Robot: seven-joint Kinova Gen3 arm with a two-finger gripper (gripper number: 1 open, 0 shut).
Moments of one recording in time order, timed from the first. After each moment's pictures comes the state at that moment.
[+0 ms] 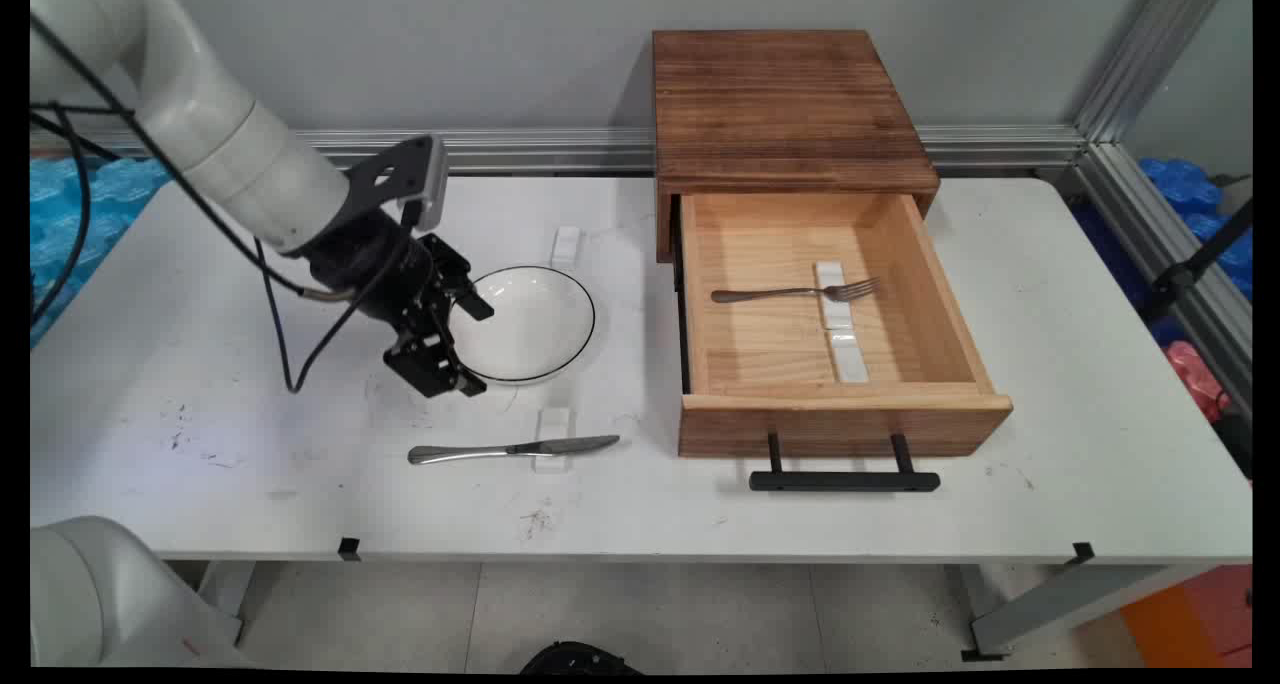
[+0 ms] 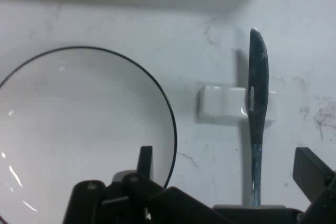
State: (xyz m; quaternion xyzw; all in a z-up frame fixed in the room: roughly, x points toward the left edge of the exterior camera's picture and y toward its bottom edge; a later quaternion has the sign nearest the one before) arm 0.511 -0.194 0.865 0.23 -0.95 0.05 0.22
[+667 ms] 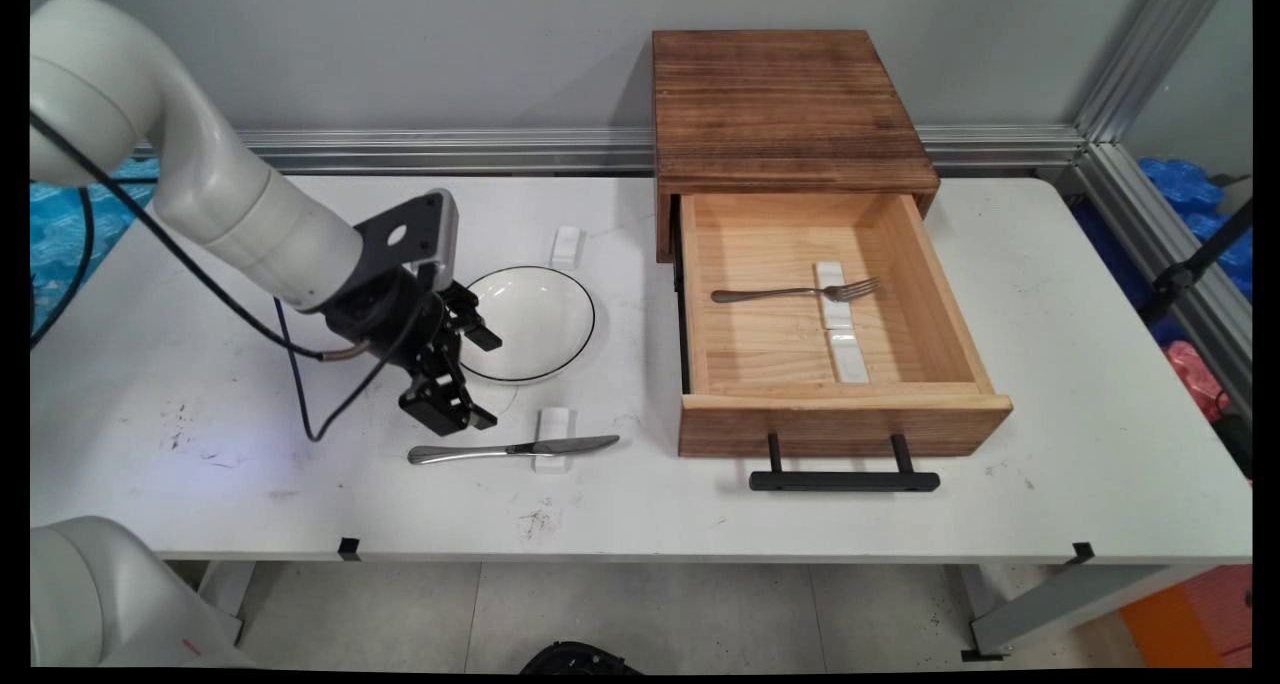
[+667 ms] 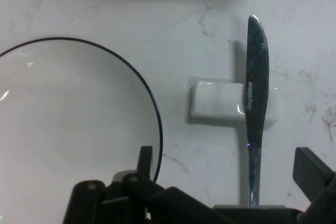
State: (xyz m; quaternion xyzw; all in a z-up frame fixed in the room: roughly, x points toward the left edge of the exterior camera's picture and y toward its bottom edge) arm 0.496 -0.173 0.829 0.23 -0.94 0.08 0.22
